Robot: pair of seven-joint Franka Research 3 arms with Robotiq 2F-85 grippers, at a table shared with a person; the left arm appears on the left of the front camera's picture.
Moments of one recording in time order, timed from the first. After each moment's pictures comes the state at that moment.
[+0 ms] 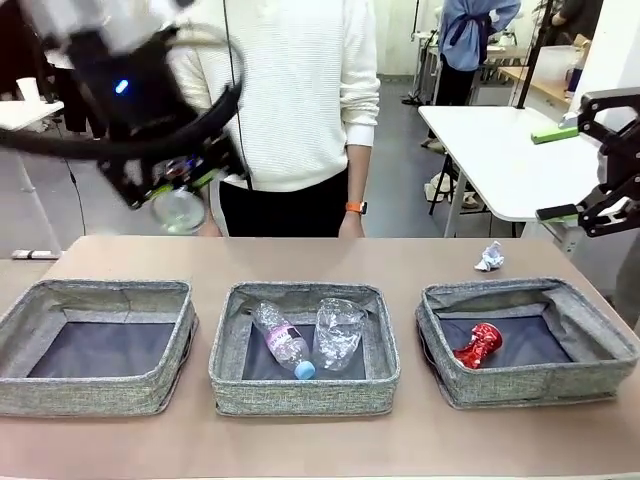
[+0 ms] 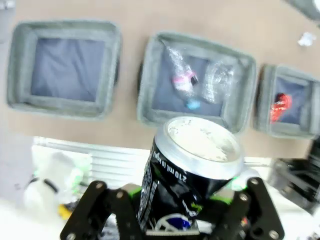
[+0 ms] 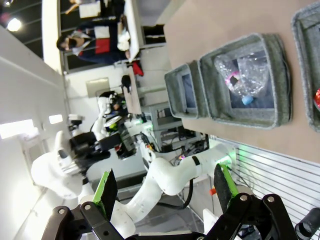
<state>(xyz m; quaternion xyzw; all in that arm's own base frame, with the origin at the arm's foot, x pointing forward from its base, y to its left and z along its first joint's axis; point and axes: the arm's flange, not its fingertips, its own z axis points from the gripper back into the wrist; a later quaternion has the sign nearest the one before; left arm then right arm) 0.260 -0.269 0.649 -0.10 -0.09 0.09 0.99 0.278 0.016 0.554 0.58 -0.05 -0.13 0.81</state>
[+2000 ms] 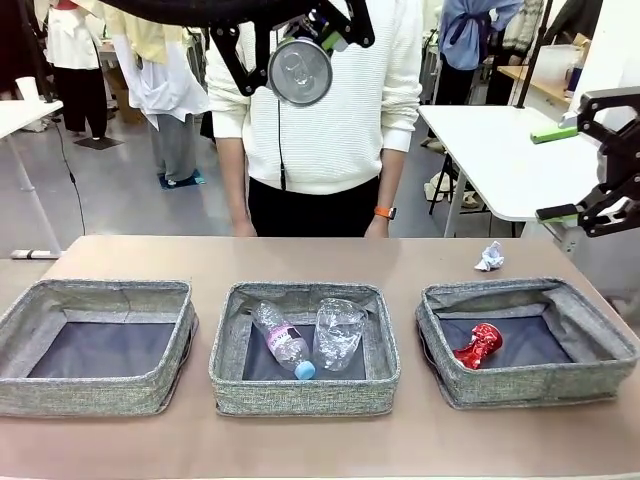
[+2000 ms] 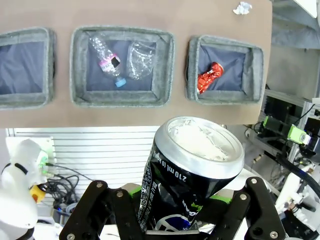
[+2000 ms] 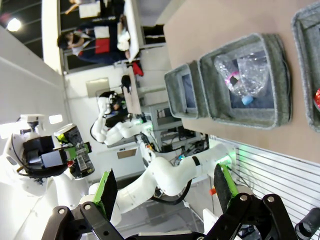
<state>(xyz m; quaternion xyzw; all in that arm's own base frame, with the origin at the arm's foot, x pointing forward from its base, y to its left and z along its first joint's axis) 0.289 -0.356 0.749 -0.17 -0.04 0.05 0.98 0.278 0.016 0.554 0.58 -0.05 -0.13 0.81</state>
